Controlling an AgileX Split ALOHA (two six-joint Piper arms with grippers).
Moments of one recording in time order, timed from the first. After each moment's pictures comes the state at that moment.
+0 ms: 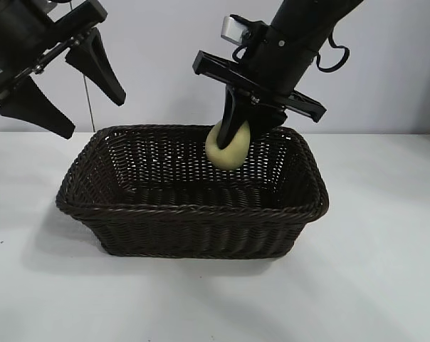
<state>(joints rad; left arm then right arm) -0.22 1.74 -1.28 -0.66 0.92 0.17 0.38 2.03 -1.66 0.42 1.02 -0.03</state>
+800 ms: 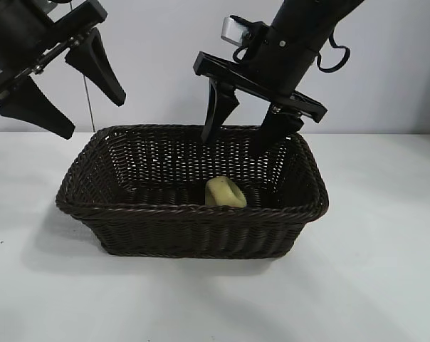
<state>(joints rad) -0.22 1.74 -1.28 -0.66 0.92 0.17 0.38 2.03 -1.69 0.42 1.09 -0.03</state>
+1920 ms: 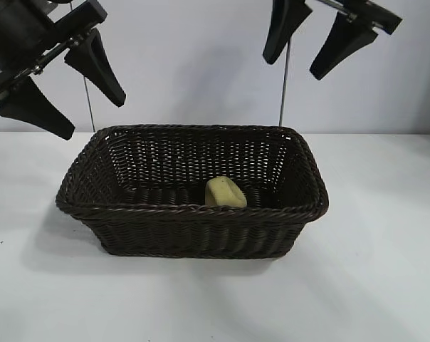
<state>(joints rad) -0.22 1.74 -1.28 -0.66 0.94 0.18 0.22 1.81 -1.74 0.29 1.24 -0.08</state>
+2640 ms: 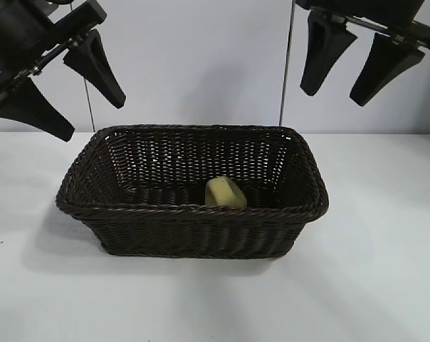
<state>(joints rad) -0.22 1.74 -1.28 -0.66 0.95 0.18 0.22 1.77 -1.58 0.25 1.23 -0.10</state>
